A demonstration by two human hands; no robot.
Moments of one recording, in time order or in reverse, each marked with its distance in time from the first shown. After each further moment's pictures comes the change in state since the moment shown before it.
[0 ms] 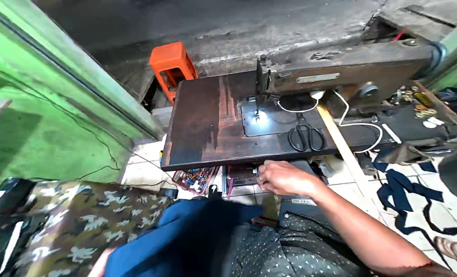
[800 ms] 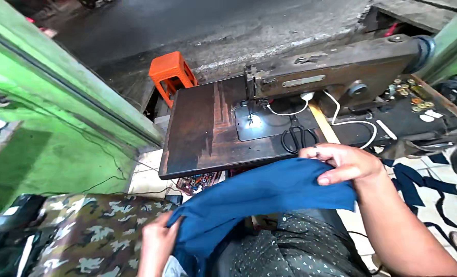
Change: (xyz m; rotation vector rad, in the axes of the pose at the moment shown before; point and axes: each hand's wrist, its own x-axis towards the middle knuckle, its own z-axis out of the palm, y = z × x) left_hand 0.039 -0.005 0.076 0.395 -0.257 -0.013; right_hand -0.100 0.071 -0.036 0.883 0.283 -0.674
